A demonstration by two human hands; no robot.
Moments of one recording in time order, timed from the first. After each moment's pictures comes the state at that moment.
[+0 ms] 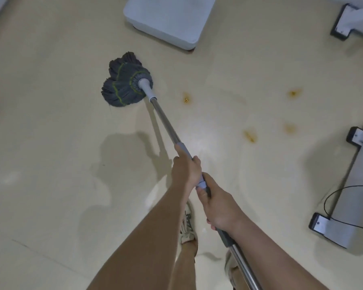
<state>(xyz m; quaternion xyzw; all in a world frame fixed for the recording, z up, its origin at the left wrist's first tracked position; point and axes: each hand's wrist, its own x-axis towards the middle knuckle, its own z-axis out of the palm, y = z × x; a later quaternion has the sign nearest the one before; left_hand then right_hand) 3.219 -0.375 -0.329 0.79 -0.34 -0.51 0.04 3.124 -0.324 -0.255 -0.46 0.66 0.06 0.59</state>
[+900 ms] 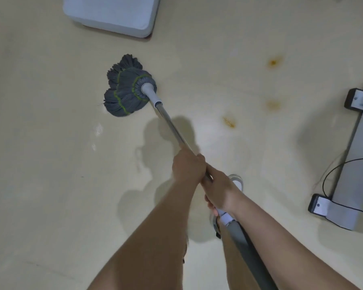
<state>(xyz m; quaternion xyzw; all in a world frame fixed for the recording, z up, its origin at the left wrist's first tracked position) 3.063 -0.408 -0.360 0.78 -0.42 -0.46 -0.07 2.973 -0.361 -0.324 -0.33 0.67 -0.01 0.66</state>
